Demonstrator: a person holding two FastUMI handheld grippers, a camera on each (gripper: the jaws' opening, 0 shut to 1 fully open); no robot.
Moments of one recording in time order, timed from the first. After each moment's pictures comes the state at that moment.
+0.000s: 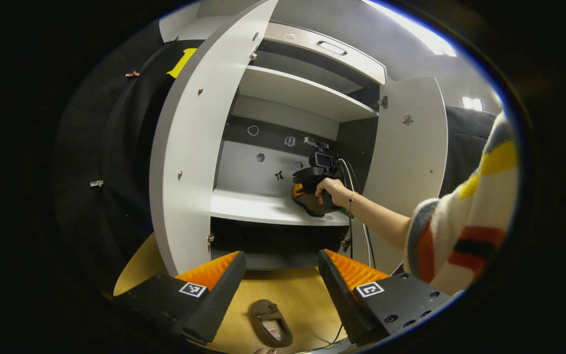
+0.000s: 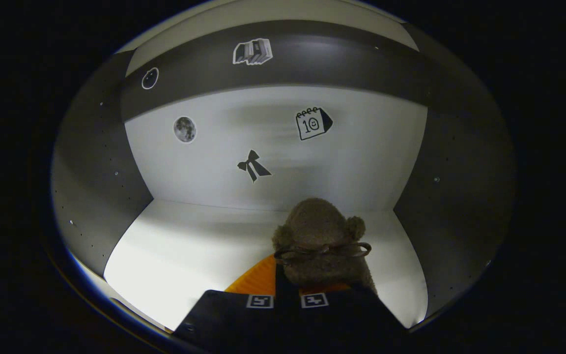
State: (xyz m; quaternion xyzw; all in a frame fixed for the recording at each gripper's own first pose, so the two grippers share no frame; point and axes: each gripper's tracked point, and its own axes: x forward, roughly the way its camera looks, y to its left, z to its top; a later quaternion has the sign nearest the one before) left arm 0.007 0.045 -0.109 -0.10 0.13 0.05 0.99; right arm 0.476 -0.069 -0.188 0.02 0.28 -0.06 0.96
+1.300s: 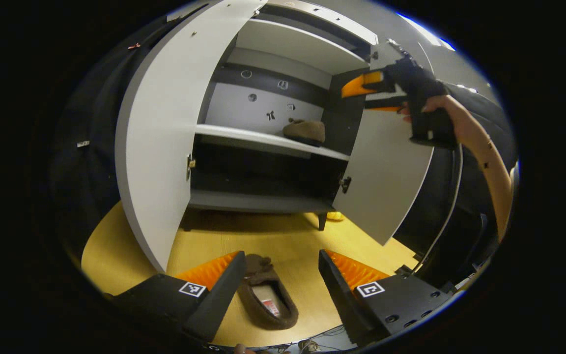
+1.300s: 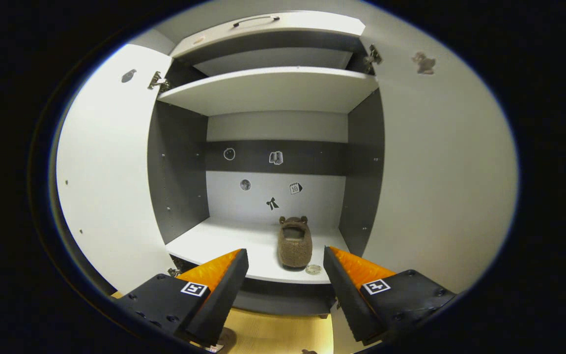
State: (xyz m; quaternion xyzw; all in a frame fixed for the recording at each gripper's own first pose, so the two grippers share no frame) left arm -0.025 0.010 -0.322 -0.12 0.24 0.01 0.96; right arm 0.173 -0.051 -0.047 -0.03 0.06 -0.03 1.00
